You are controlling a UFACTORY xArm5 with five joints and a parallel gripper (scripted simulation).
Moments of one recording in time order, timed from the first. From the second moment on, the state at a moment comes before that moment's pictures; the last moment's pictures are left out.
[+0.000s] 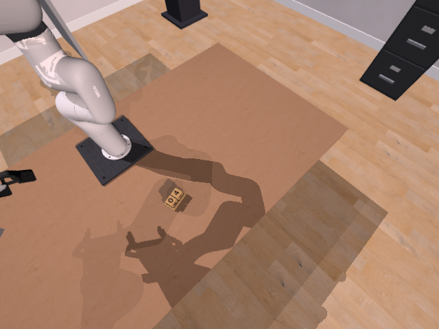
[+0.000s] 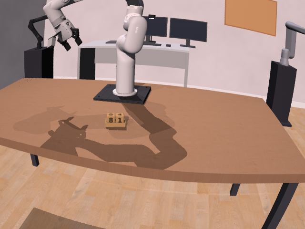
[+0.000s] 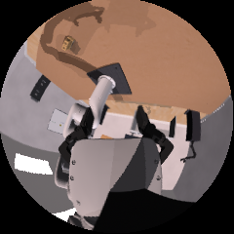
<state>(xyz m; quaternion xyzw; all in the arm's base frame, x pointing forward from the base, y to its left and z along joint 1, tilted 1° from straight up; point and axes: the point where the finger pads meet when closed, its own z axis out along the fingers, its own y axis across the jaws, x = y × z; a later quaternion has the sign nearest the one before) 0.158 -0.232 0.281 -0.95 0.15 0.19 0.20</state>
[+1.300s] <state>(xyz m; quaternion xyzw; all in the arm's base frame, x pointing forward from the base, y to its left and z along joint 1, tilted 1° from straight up) 0.352 -0.003 0.152 -0.99 -0.10 0.04 0.00</state>
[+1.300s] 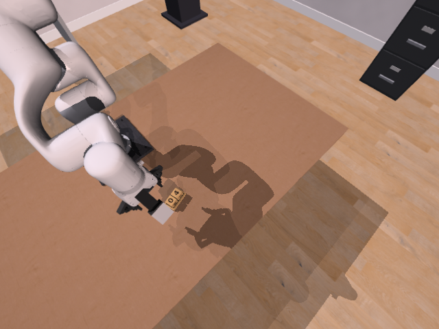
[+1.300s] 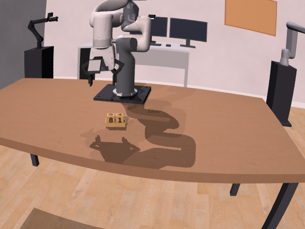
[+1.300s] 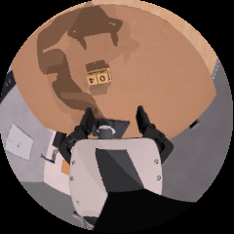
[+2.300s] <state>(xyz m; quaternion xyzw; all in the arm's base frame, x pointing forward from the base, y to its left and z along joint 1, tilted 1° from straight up) 0.343 0.061 0.138 -0.99 -0.11 0.00 0.00</state>
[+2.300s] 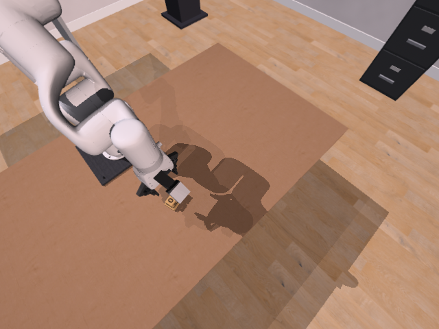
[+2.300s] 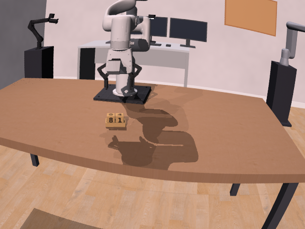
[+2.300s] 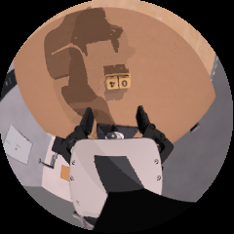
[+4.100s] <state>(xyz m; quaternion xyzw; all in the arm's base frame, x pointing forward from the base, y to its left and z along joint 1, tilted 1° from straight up) 0.180 0.087 0.059 -0.97 0.25 0.00 0.00</state>
